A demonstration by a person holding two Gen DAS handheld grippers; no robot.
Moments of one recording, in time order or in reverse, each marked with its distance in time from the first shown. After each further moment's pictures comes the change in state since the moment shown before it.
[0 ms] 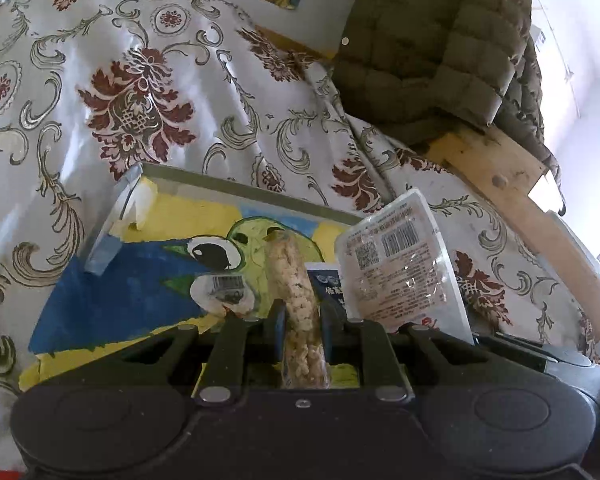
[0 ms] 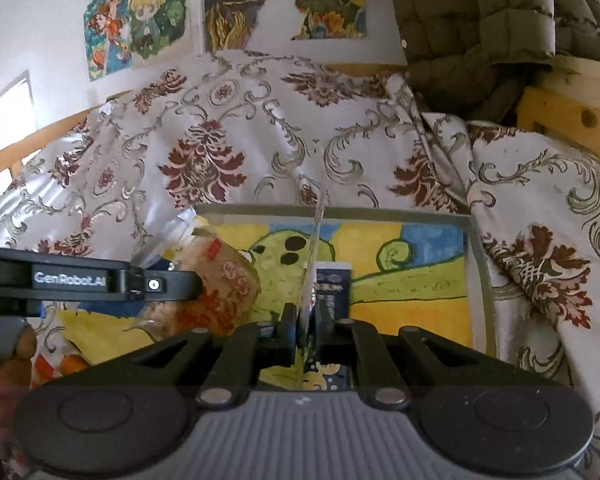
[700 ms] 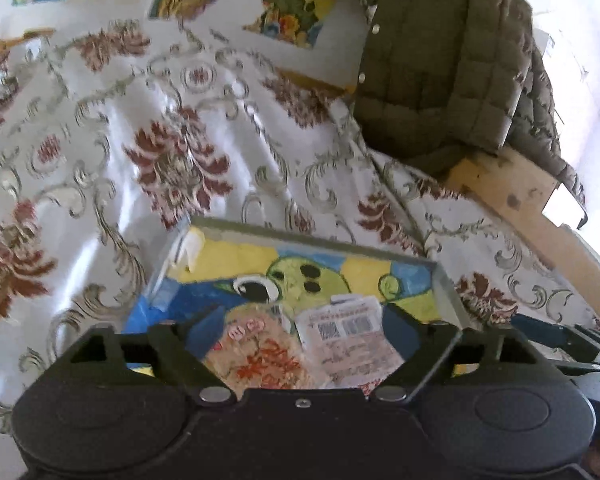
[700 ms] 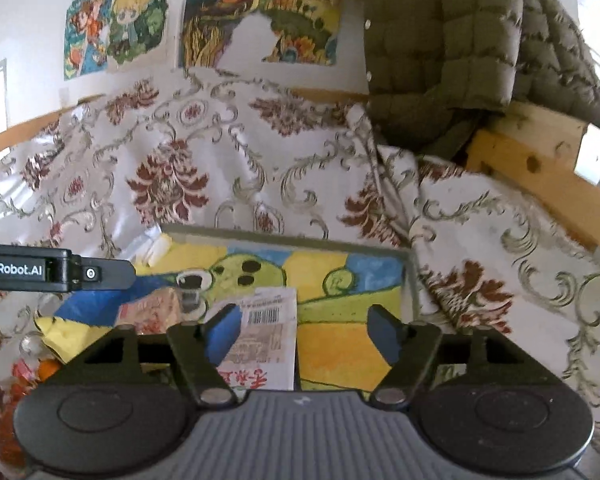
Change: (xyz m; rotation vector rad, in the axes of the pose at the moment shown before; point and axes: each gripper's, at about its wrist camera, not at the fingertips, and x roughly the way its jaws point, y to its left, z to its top) left arm -0.061 -0.020 0.010 0.063 -0.103 0.136; right arm -0.055 0.009 0.015 -0.046 -0.076 -0.152
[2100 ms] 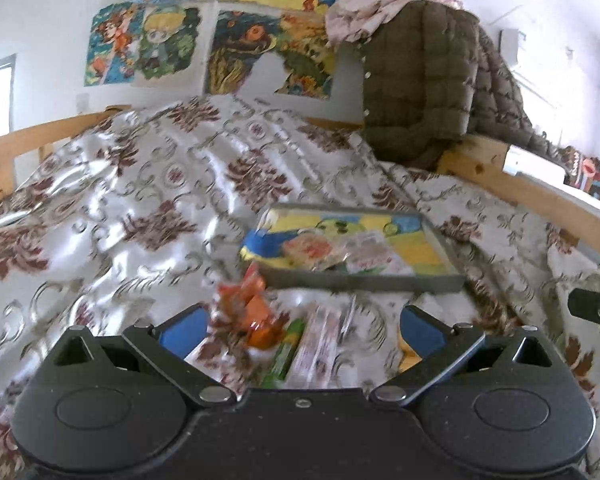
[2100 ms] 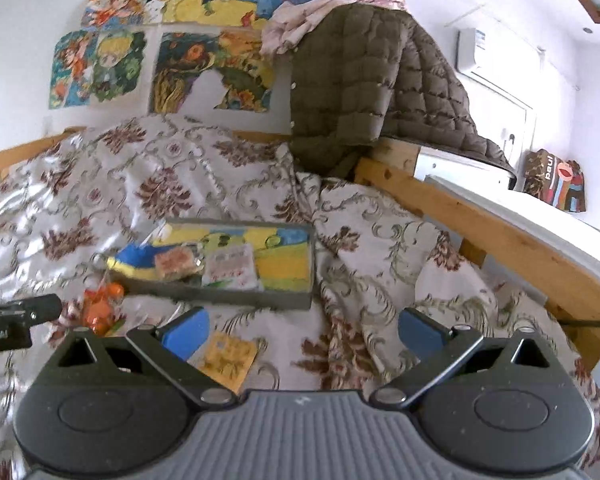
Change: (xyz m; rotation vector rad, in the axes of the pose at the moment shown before) left arm -0.259 -0.039 -0.168 0.138 -0.141 0.202; right arm -0.286 0.047 -0.123 0.022 -0.075 -0.218
